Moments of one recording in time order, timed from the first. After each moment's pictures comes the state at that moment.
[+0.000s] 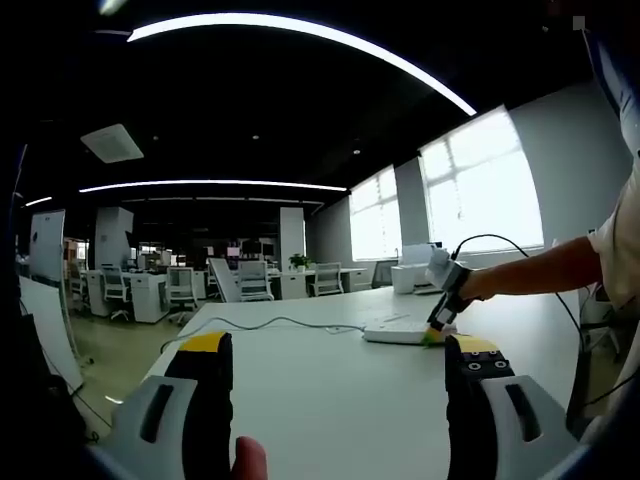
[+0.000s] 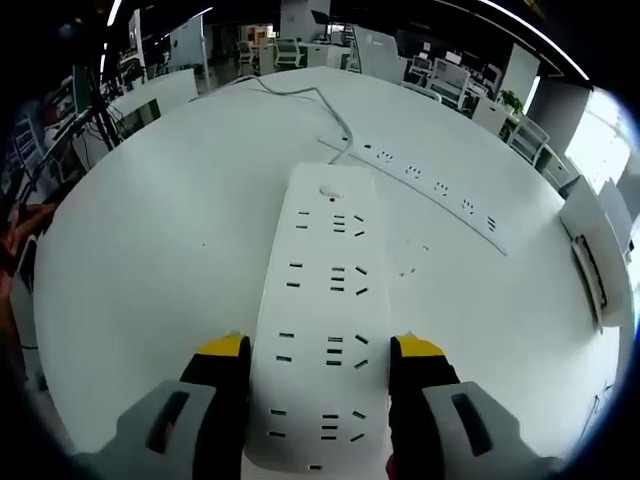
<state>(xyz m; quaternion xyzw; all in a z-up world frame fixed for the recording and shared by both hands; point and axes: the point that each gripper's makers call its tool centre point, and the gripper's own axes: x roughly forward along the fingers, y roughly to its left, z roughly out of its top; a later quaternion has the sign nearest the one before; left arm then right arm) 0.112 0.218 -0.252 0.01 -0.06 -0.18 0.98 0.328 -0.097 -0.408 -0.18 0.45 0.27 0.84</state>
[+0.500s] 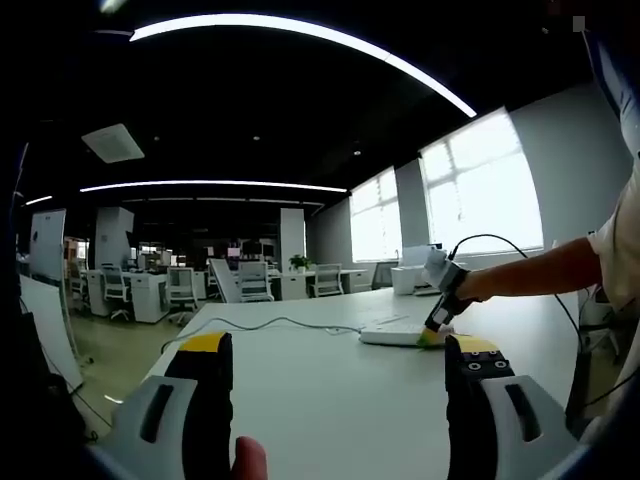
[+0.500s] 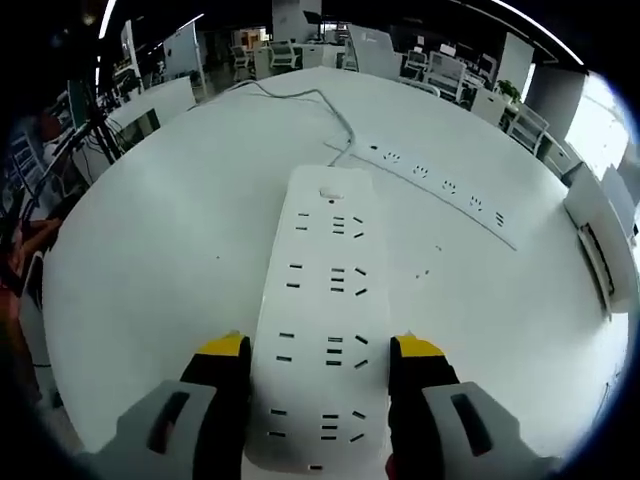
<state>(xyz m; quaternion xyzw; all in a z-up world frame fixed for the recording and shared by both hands) 0.108 0.221 -0.251 0.01 -0.06 -0.18 0.98 0.323 -0.086 -0.401 -0.14 0.46 0.27 0.84</state>
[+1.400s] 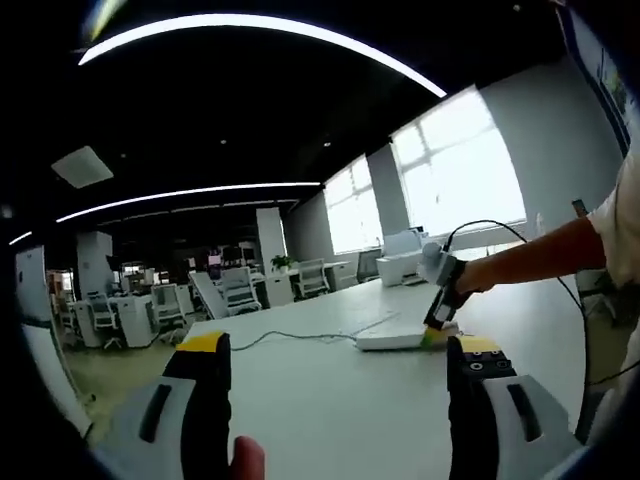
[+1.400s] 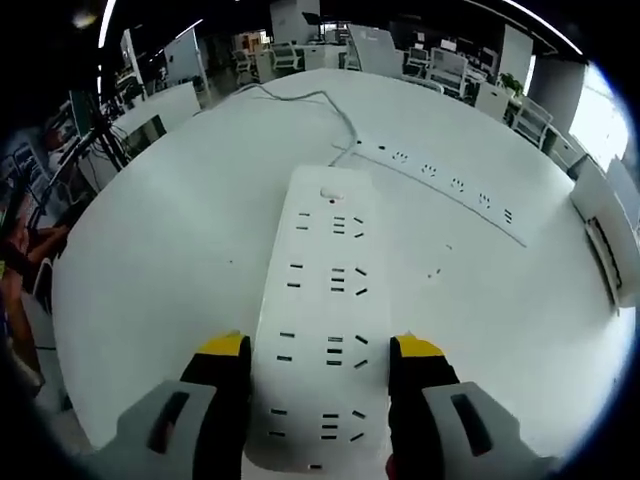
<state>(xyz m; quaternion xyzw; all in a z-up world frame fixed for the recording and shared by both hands) 0.156 0.198 -0.221 0.05 -0.05 -0.24 0.97 0.328 -0.079 -0.405 -0.13 0.46 0.28 0.83</state>
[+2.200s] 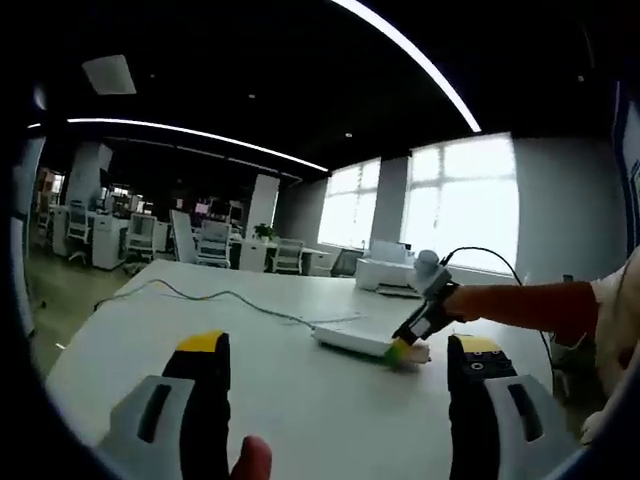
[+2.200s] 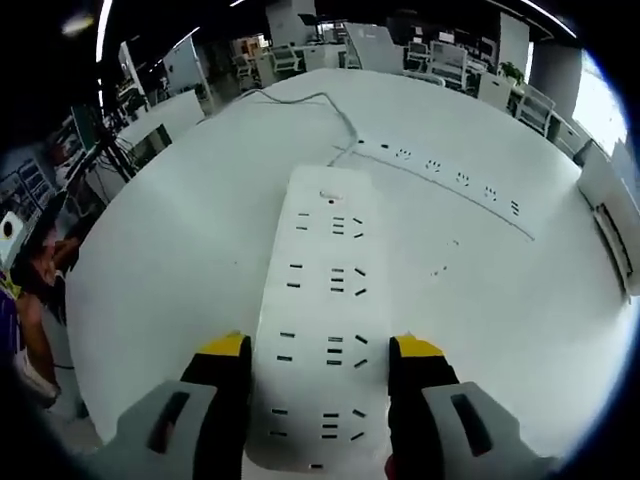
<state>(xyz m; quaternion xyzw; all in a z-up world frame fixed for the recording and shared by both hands) 0.188 0.168 -0.262 -0.09 0.01 -0.26 0.96 0.320 -0.074 -0.399 -0.09 0.47 0.30 0.83</state>
